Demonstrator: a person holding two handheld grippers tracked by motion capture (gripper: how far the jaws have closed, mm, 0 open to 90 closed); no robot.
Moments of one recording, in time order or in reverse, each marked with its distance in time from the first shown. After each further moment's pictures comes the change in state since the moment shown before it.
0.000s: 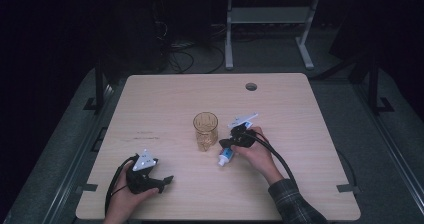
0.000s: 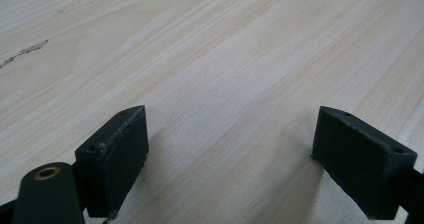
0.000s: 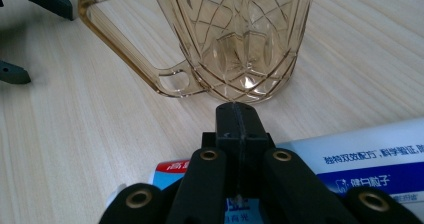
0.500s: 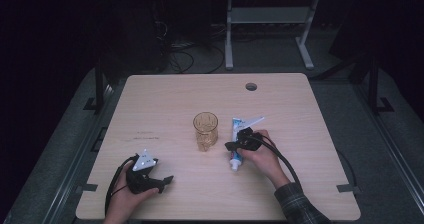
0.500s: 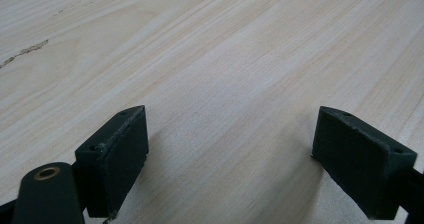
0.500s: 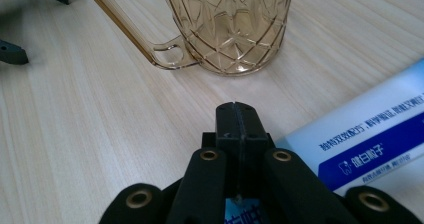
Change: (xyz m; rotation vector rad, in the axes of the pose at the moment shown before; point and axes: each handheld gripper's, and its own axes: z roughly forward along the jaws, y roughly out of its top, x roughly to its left) left arm 0.000 0.000 0.000 0.000 0.000 0.000; right arm -0.003 -0.015 -0.013 0.008 -0.014 0.008
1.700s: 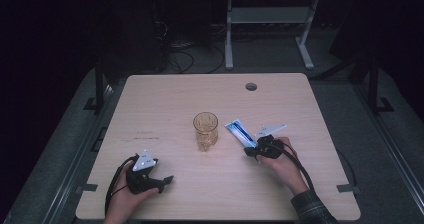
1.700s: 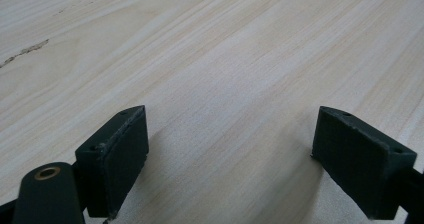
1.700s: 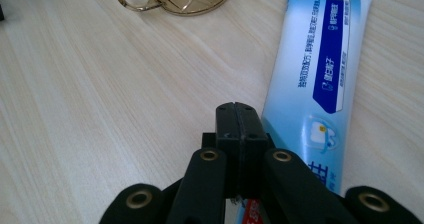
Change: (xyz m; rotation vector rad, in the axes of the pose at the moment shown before) left arm 0.000 0.000 0.000 0.001 0.000 0.000; right arm -0.012 -0.040 -0.041 0.010 -0.079 0.029
